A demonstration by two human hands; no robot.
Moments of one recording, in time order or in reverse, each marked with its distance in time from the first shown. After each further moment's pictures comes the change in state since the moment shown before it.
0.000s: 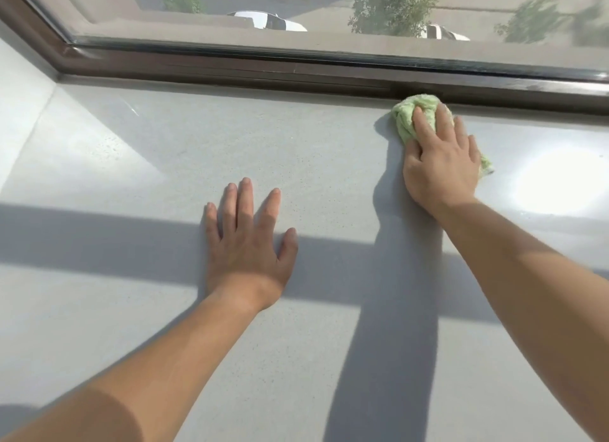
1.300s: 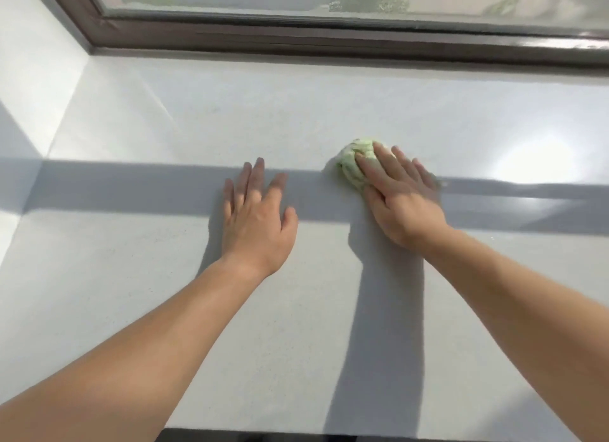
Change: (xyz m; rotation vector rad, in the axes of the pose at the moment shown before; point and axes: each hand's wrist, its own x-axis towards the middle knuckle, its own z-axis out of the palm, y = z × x) left_hand -0.029 -0.005 0.026 -0.313 0.075 0.141; right_hand -0.130 0.005 0.032 -0.053 -0.152 -0.314
